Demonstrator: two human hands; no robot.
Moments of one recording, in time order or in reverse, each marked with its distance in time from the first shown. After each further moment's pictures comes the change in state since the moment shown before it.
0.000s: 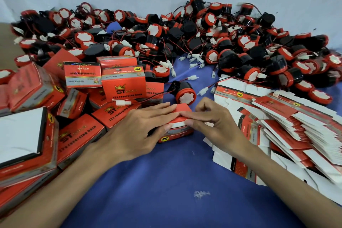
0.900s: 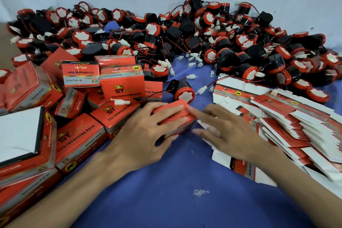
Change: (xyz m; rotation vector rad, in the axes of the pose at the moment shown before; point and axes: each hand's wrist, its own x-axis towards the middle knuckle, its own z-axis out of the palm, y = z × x) left_hand -0.002 0.013 0.010 0.248 0.113 0.125; right_hand -0.017 0.010 -0.026 -0.658 -0.154 -0.236
